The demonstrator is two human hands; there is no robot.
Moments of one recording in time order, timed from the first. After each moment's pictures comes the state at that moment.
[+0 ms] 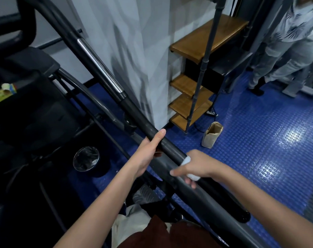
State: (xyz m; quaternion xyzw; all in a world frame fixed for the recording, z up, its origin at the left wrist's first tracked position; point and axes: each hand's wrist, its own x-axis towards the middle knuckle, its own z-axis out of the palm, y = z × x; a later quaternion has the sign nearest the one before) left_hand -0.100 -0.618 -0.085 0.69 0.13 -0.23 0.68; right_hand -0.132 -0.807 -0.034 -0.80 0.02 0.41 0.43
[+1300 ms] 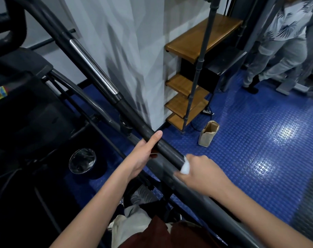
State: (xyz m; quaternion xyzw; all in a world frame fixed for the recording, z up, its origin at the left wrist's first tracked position) left_hand -0.096 -0.612 -0.084 0.66 0.13 -0.26 0.69; right_hand -0.163 -0.805 -0.044 -0.96 -0.02 0.19 0.19
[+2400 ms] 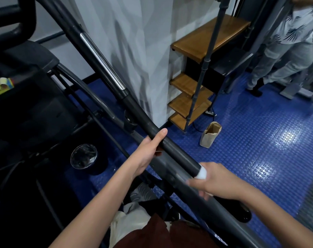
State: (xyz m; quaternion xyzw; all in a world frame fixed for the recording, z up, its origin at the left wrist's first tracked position) left_hand -0.100 -0.614 -0.084 0.66 0.13 -0.25 0.69; right_hand -0.171 -0.839 -0.045 -0.85 0.00 0.35 0.39
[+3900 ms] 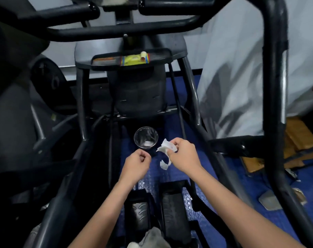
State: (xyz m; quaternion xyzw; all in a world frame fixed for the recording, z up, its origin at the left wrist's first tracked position) left_hand -0.214 -0.341 -0.118 0.79 0.41 0.02 0.46; right_hand -0.093 -0.471 -0.089 -0.87 -0.19 0.25 0.38
